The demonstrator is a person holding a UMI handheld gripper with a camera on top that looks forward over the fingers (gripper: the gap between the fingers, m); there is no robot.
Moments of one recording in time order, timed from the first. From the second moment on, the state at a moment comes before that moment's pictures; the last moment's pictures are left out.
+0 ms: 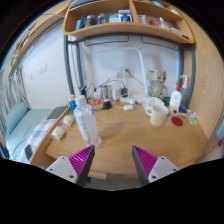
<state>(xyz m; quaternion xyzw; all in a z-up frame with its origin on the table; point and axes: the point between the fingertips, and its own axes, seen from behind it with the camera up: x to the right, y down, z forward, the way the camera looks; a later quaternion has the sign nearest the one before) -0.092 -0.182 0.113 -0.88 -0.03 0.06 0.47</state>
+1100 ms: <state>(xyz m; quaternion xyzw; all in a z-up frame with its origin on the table) -0.207 -0.038 0.112 -0.79 -0.06 0.04 0.60</state>
